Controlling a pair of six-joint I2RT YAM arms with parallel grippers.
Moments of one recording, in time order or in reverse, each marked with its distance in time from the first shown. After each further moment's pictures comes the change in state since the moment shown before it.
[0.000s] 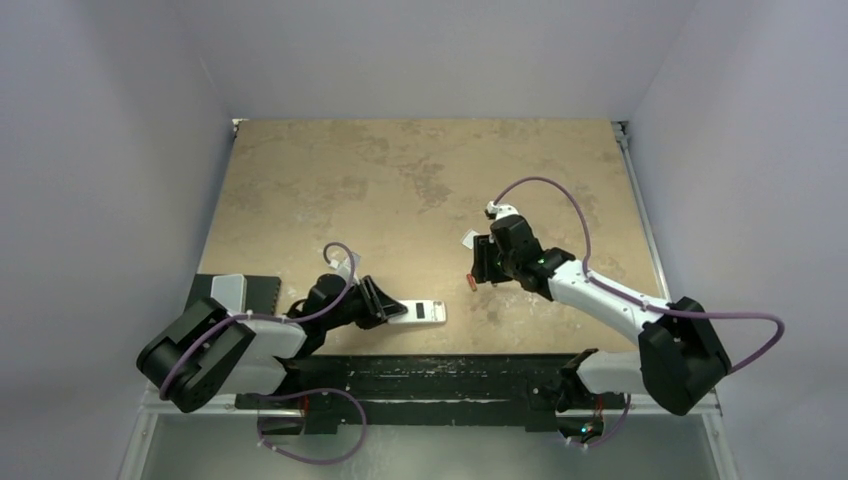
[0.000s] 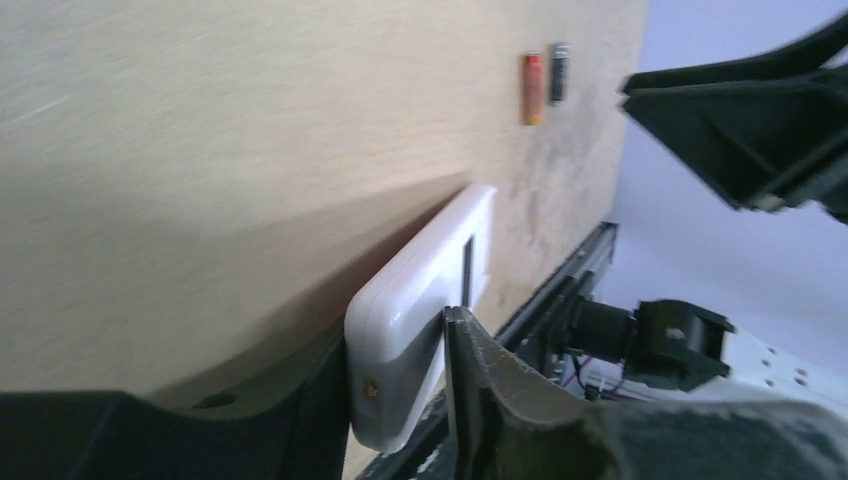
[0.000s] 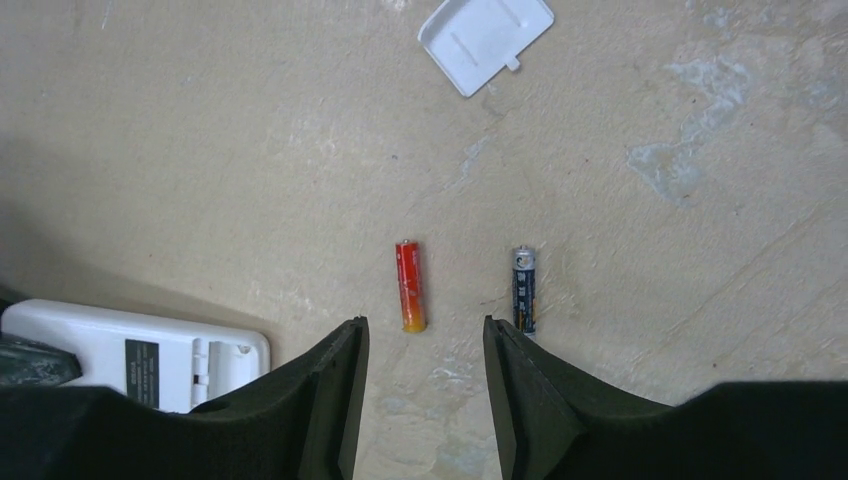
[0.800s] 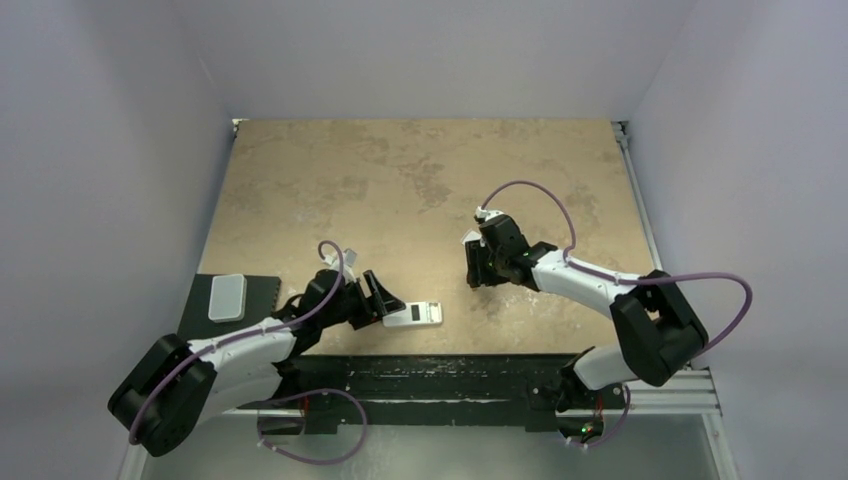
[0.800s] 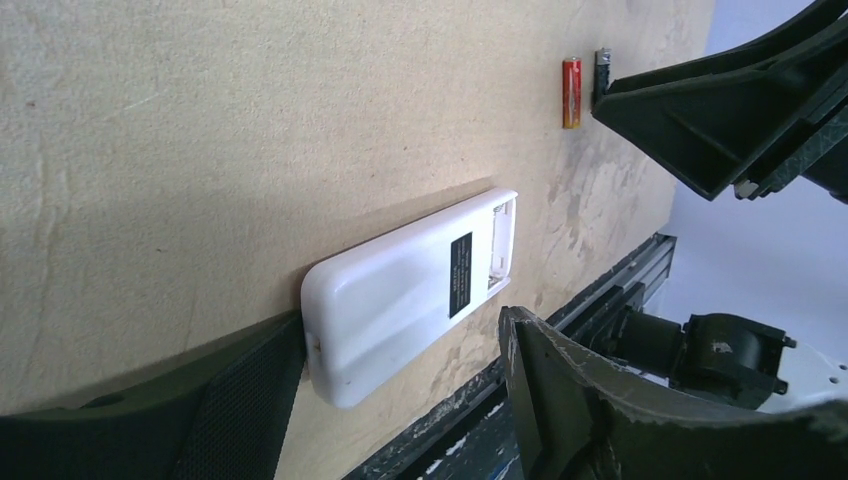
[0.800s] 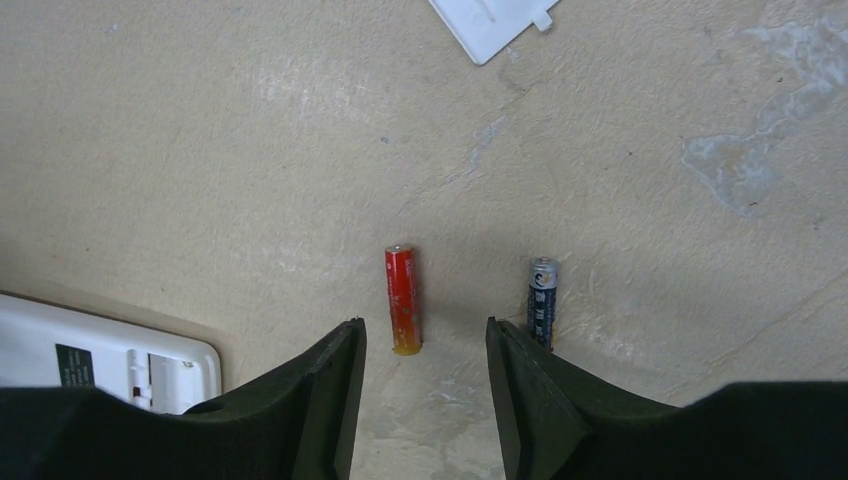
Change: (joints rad) left arm 0.005 -0.227 0.052 -0.412 -0.097 0.097; right arm 0.000 0.167 0.040 0.008 -0.027 -0.028
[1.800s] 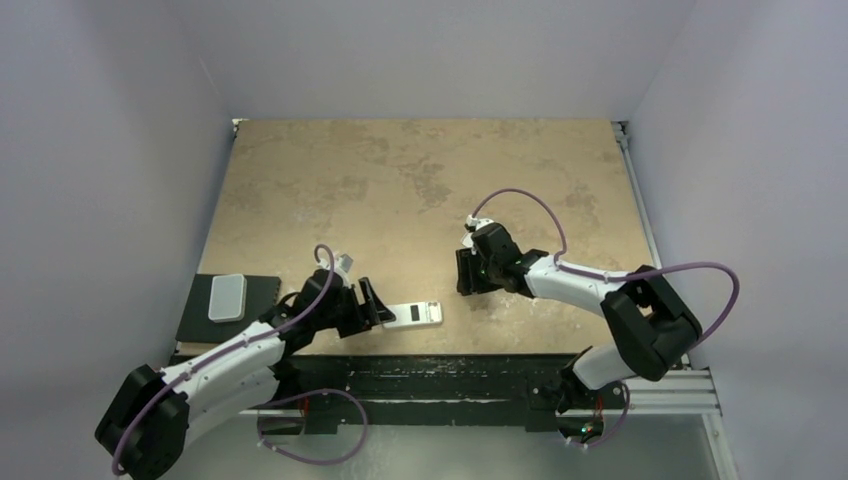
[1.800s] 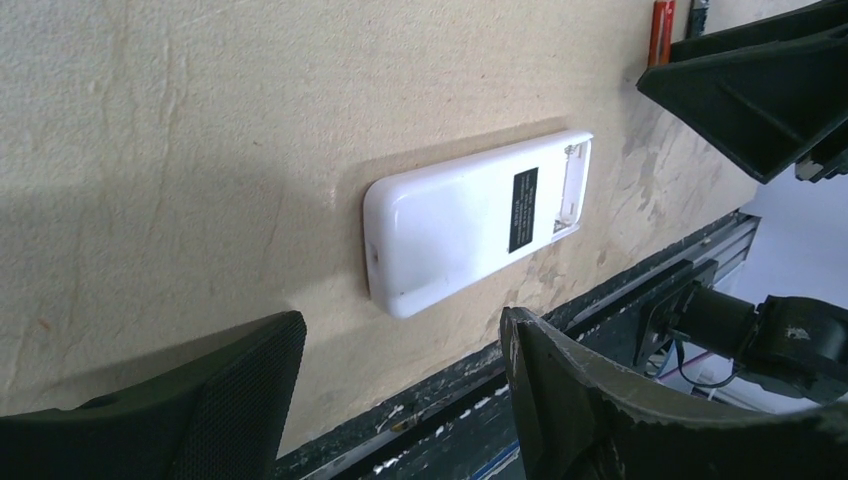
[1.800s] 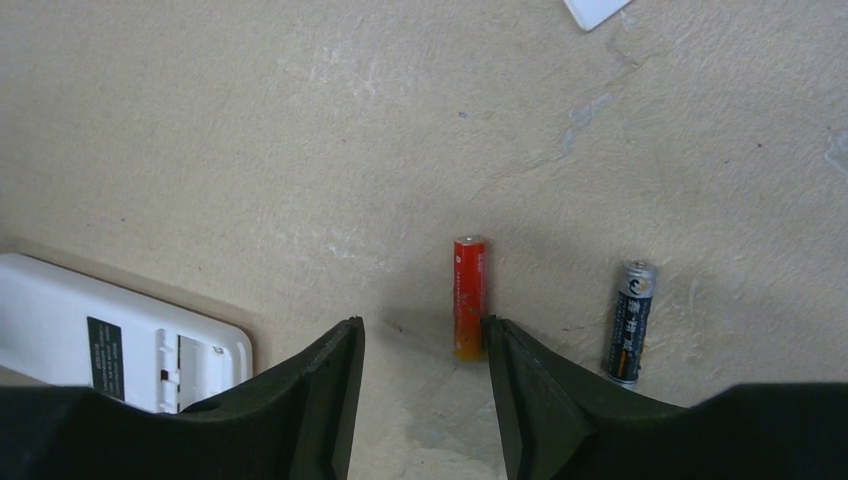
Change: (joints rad) left arm 0.000 -0.181 0.080 -0.420 -0.018 0.078; right arm 0.055 0.035 -0.042 0.088 -0.053 0.035
